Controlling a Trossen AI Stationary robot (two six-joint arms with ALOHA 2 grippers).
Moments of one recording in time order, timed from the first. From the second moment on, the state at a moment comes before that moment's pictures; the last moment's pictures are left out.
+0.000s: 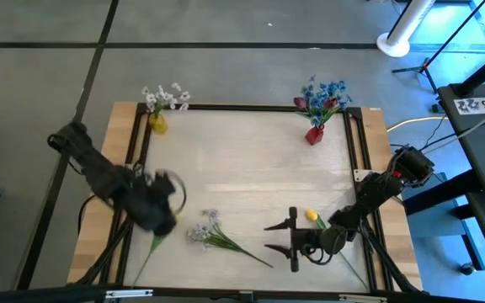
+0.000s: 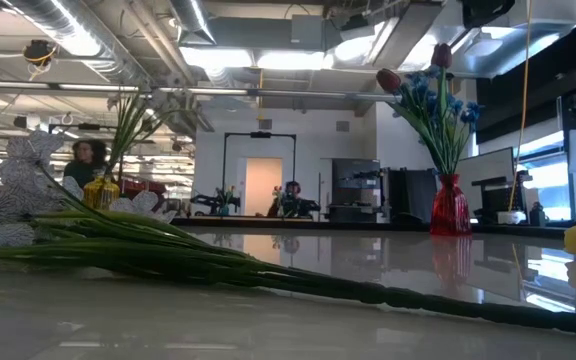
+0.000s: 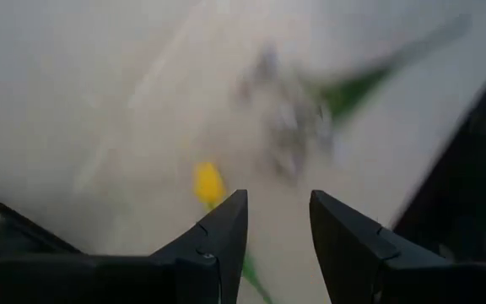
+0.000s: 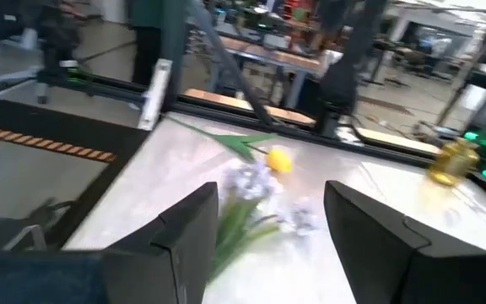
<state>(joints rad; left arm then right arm) -0.68 1.35 1.45 -1.42 -0.26 -1.32 0.73 1.67 0.73 0.81 0.72 -0.11</state>
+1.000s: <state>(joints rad) -0.65 1.49 0.77 -0.80 0.10 -1.47 0.56 1.67 0.73 0.77 0.54 -0.11</state>
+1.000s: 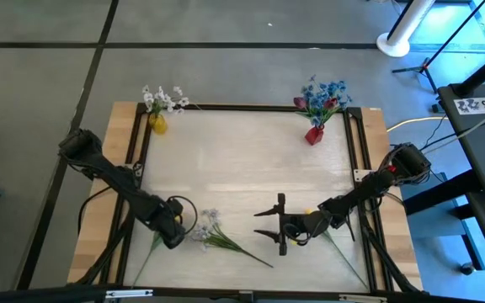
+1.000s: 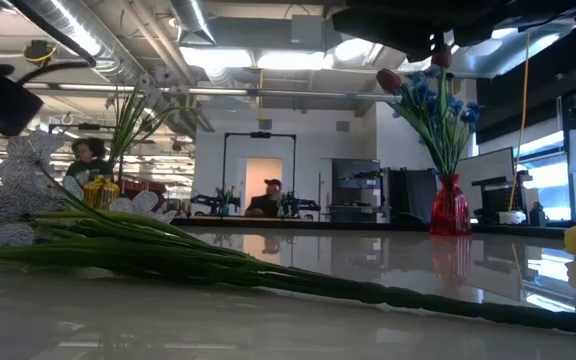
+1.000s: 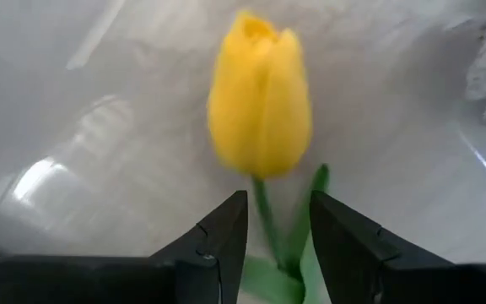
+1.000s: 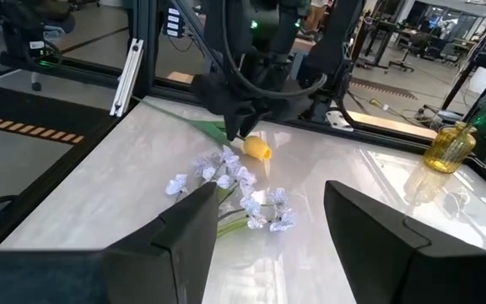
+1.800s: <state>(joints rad) -0.65 1.49 0.79 -0.78 -0.05 -1.24 0.56 1.67 0.73 0.76 0.54 -0.08</state>
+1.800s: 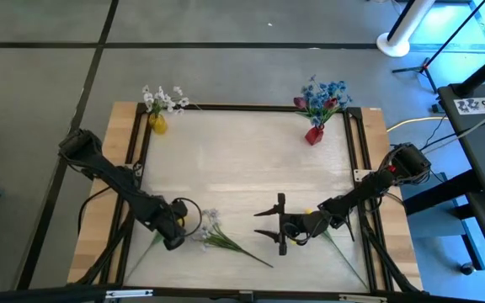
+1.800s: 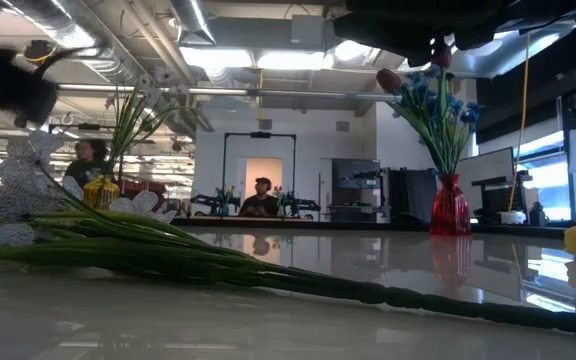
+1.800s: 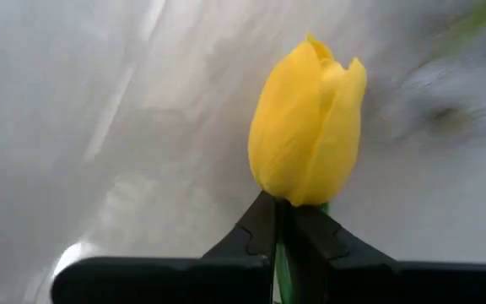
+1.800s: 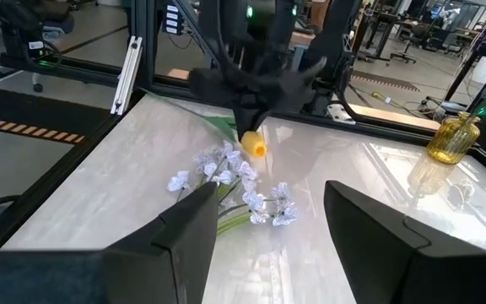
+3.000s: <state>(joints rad) 0.10 1.27 1.15 -1.20 -1.57 -0.92 0.85 1.61 0.73 0.76 1.04 -0.05</state>
